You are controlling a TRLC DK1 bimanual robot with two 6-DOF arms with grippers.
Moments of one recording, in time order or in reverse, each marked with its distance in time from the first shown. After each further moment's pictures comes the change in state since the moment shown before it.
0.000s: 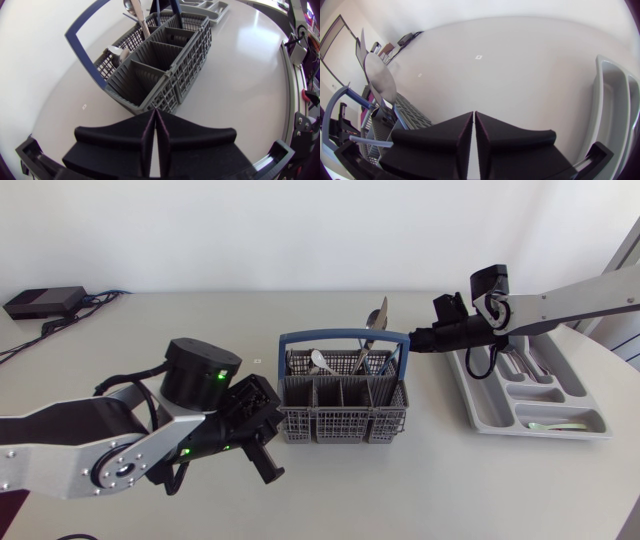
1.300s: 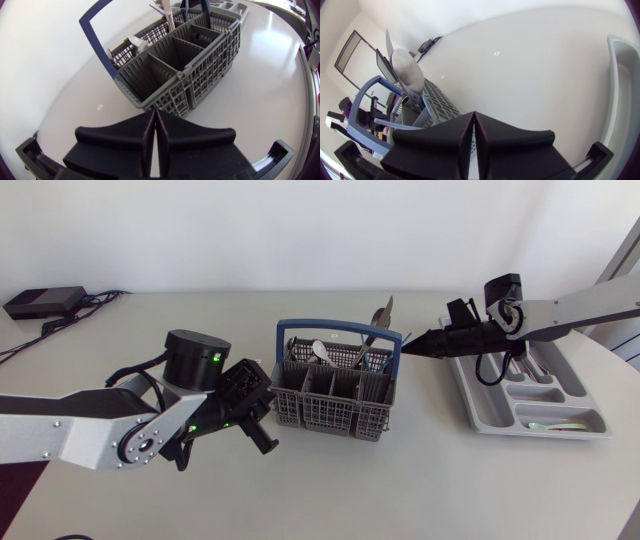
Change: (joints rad) left arm 0.129 0.119 0.012 0.172 0.007 0.065; right arm -0.062 0.014 -0.016 -0.041 -0.236 0.033
